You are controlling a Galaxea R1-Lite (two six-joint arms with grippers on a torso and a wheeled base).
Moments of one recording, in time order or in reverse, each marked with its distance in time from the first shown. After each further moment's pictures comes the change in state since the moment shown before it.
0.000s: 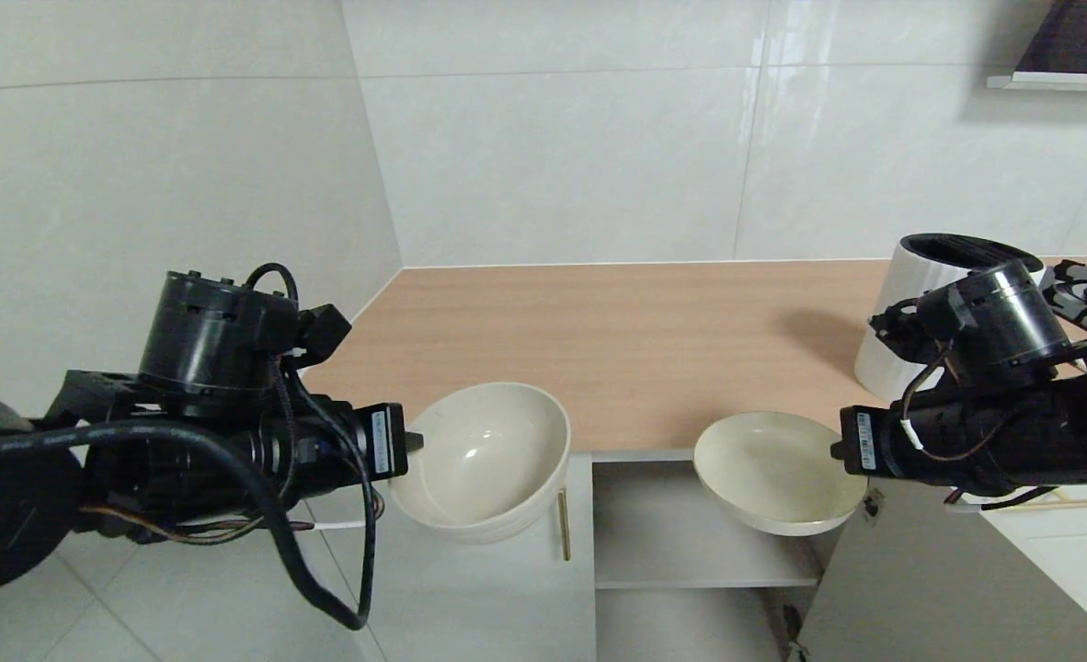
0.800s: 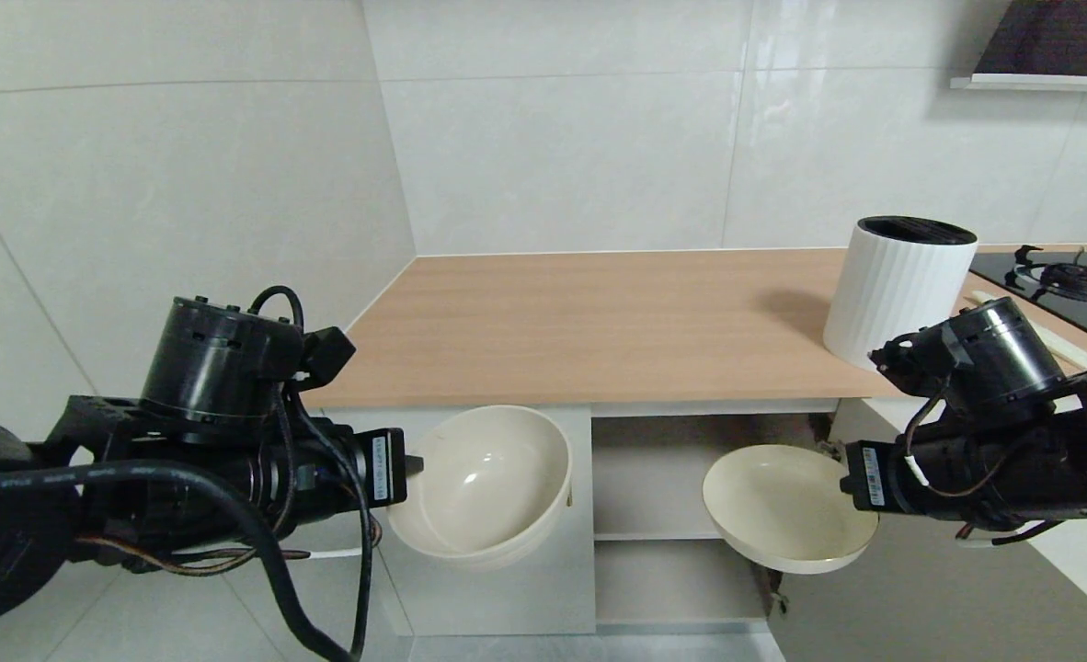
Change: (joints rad) left arm -0.015 -0.005 0.046 -0.003 0.000 0.002; right arm 0.006 0.004 0.076 -0.002 0.005 0.000
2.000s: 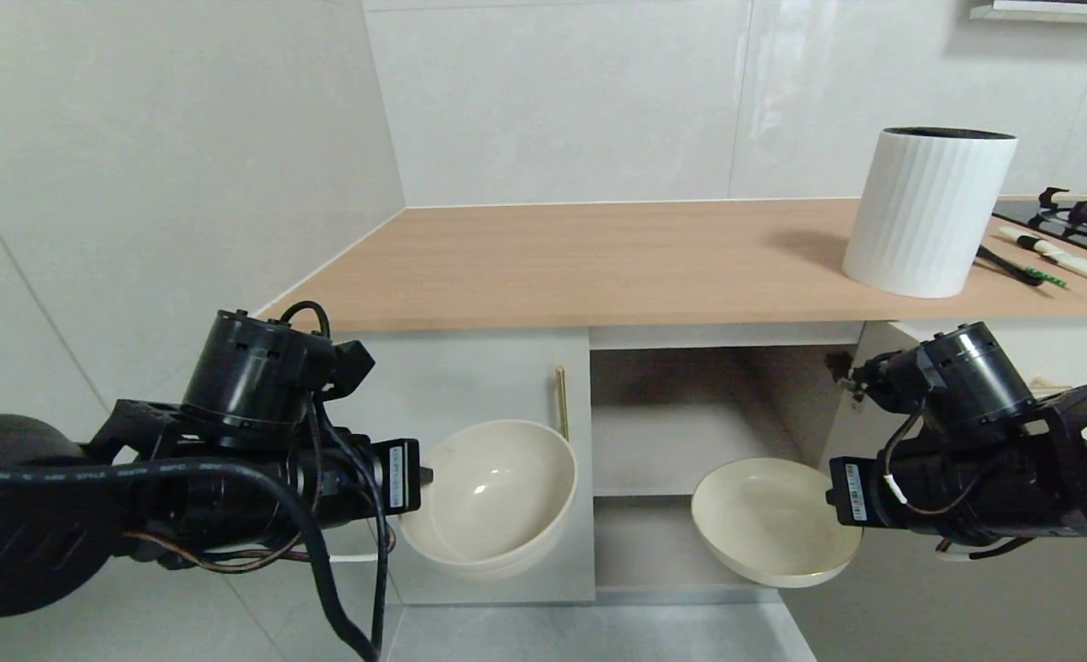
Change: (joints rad) left arm -0.001 0.051 -0.004 -0.001 0.000 0.002; right arm 0.014 0.037 0.057 -0.093 -0.002 -0.005
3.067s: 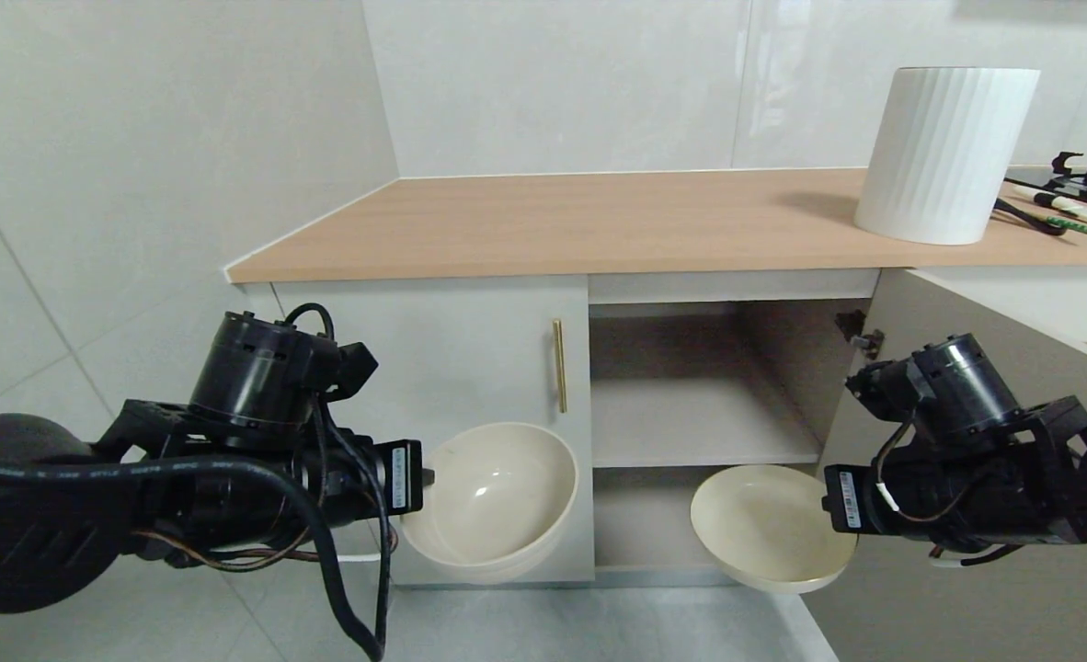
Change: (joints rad) left arm -0.001 0.011 -0.001 -0.002 0.000 0.000; right arm 0.001 0.021 0.024 -0.039 0.000 -0.003
